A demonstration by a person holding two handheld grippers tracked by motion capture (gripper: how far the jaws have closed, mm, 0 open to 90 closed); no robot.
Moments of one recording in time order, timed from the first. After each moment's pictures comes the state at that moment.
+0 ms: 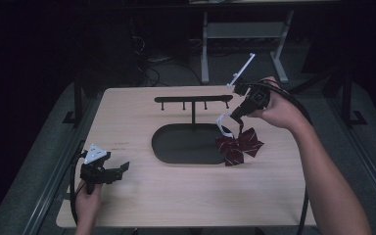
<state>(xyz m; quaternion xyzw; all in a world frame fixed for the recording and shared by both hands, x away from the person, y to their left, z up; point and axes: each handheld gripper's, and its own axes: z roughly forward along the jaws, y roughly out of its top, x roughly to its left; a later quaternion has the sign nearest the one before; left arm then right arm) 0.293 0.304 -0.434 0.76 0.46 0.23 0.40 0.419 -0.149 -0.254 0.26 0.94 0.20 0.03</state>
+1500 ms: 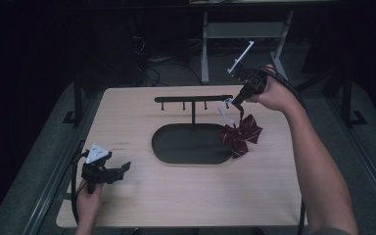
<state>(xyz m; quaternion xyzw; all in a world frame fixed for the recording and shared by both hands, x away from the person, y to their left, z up) 0.295 0.302 -0.434 0.77 0.45 0.23 0.39 0.475 -0.156 -0.258 0.31 0.93 0.19 0.02</state>
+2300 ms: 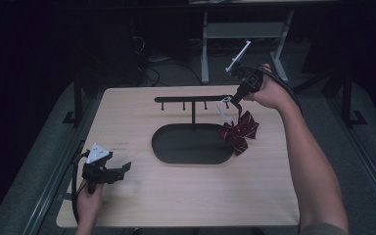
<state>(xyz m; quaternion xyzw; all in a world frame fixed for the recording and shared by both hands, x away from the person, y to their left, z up) 0.295 0.300 -0.435 0.77 0.45 0.23 0.39 0.491 -0.153 -0.267 0.33 0.93 0.18 0.02</state>
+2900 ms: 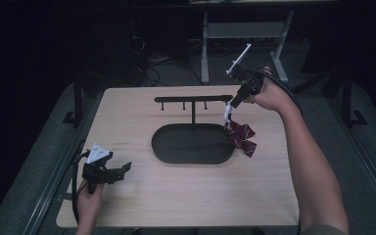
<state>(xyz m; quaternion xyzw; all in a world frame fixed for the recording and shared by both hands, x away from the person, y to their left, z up) 0.295 0.299 -0.435 0.77 0.45 0.23 0.39 0.490 -0.155 -0.275 0.33 0.93 0.18 0.01</state>
